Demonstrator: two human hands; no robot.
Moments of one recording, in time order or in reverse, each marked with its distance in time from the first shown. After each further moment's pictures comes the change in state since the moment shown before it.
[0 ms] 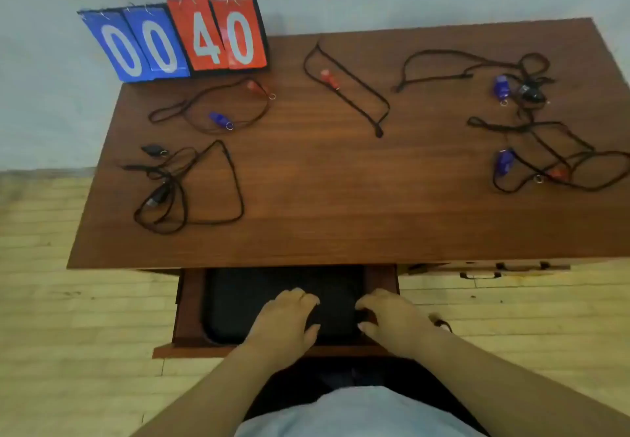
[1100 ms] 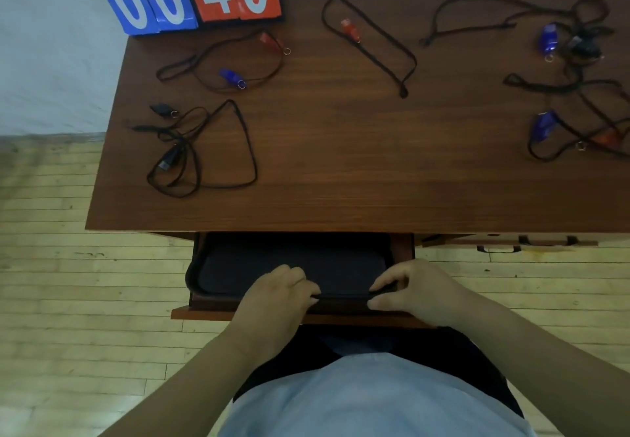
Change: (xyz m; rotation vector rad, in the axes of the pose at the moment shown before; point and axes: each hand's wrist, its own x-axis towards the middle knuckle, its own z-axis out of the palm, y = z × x) left_hand -0.050 0.001 -0.031 0.173 0.249 0.156; right_hand -0.043 -0.034 -0.057 0.450 -0.056 0.114
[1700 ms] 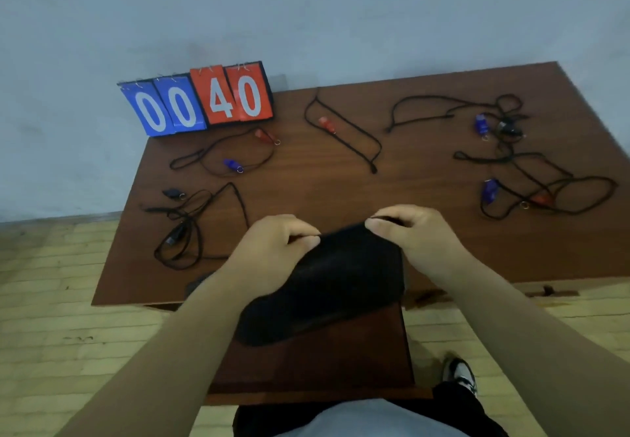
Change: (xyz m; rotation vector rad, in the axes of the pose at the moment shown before) left_hand 0.099 0.011 -0.167 -0.447 0.059 -0.201; right_hand -0.013 -0.080 -0.103 0.469 0.485 -0.374
